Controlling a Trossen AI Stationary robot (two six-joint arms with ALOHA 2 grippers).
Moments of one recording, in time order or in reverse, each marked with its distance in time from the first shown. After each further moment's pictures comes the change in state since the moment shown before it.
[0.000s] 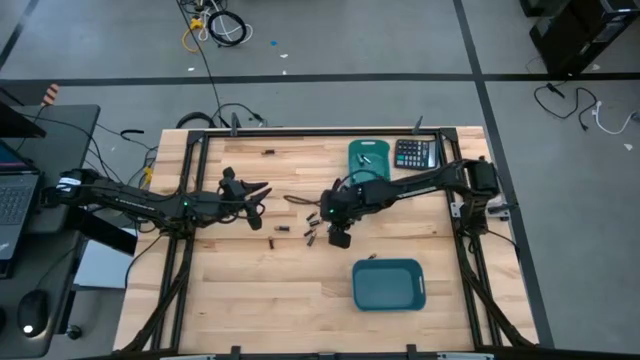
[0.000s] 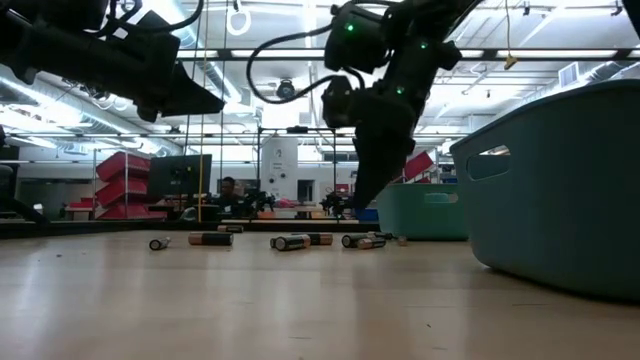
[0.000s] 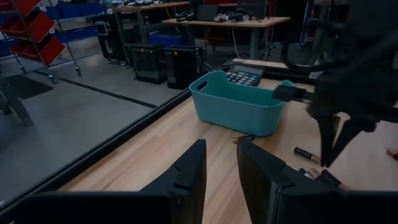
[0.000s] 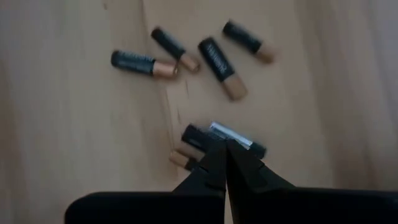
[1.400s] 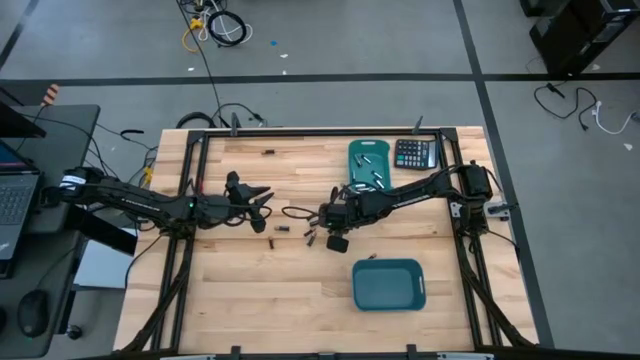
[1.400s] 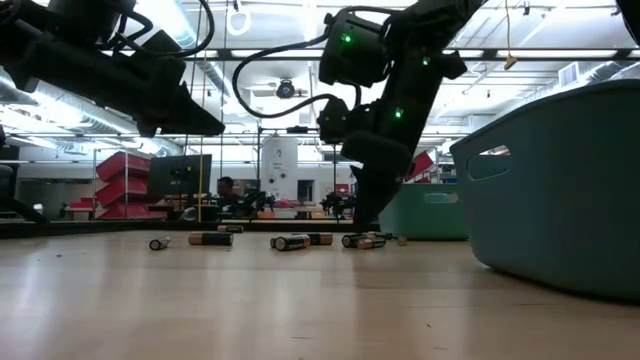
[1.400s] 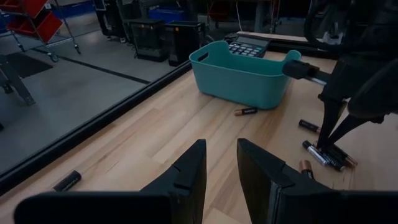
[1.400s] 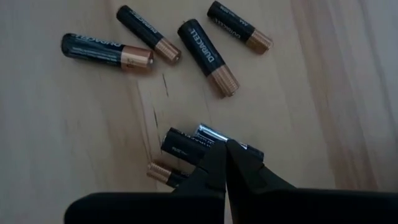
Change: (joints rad) left arm 0.000 0.092 -0.001 -0.033 0.000 -0.078; right arm 0.057 0.060 -0.022 0.055 0.178 0.035
